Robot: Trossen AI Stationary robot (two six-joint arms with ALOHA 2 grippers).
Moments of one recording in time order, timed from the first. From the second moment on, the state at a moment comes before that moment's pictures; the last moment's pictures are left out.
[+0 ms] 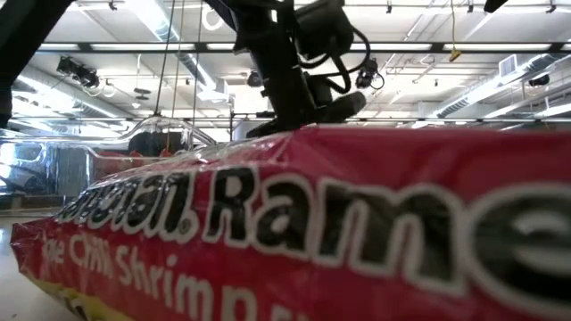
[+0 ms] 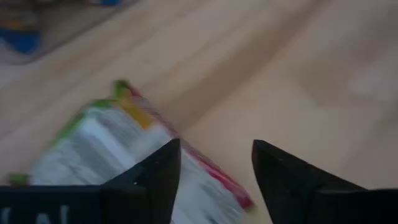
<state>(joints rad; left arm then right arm) 0.01 2.08 1.56 -0.53 -0.36 -0.82 0.70 1.37 1.41 -1.52 0.61 1.13</state>
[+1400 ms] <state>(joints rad) -0.09 2.23 1.59 -0.62 -0.64 -0.85 0.63 1.37 1.41 -1.49 0.66 1.04</state>
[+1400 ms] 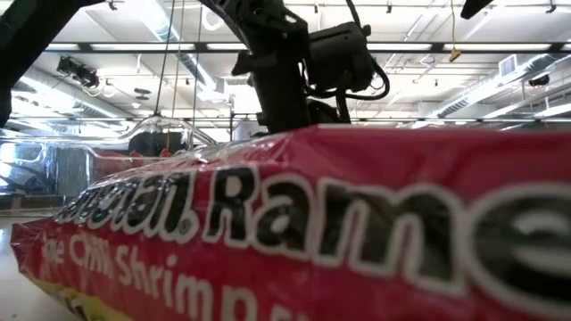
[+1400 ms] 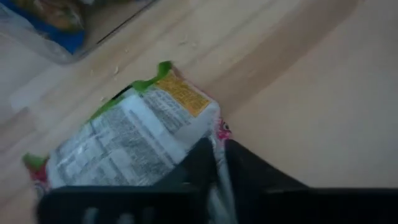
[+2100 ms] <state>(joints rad) -0.18 1.58 1.76 -0.79 -0.45 -0.56 0.75 1.37 1.41 -1.41 0.75 1.08</state>
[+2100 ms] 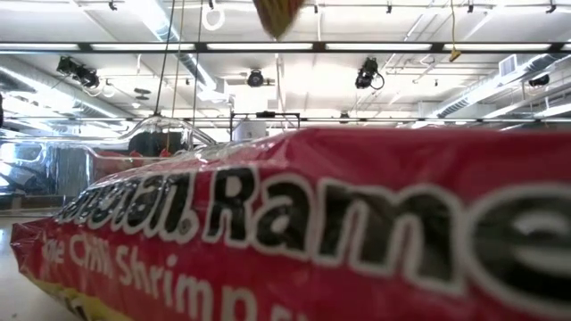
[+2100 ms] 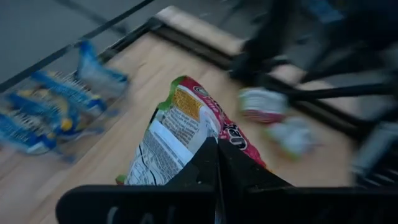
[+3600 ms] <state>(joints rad) -0.48 0.91 0.71 0.82 -0.12 -0.17 0.40 1.85 1.41 0.70 0.47 0.36</state>
